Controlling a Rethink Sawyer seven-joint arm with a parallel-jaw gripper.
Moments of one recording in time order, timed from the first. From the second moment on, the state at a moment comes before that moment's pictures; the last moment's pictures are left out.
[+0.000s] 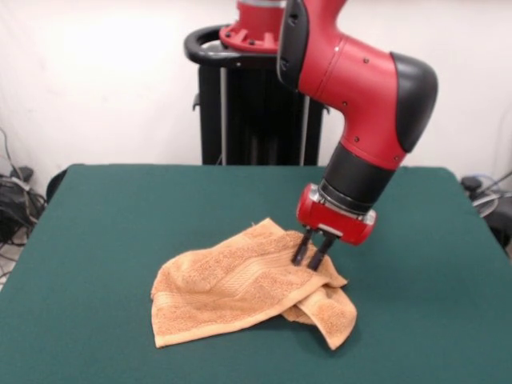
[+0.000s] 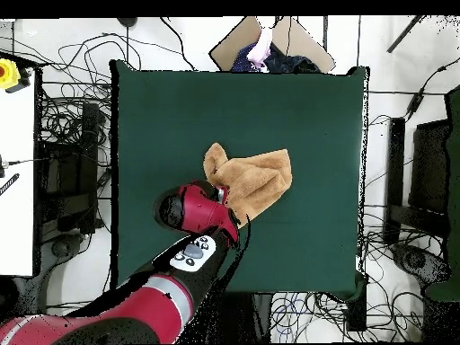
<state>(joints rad) 0.29 -0.25 -0.44 1.68 0.41 0.10 1.64</state>
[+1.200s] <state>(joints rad) 0.26 -0.23 -0.41 1.68 0.43 0.02 1.64</state>
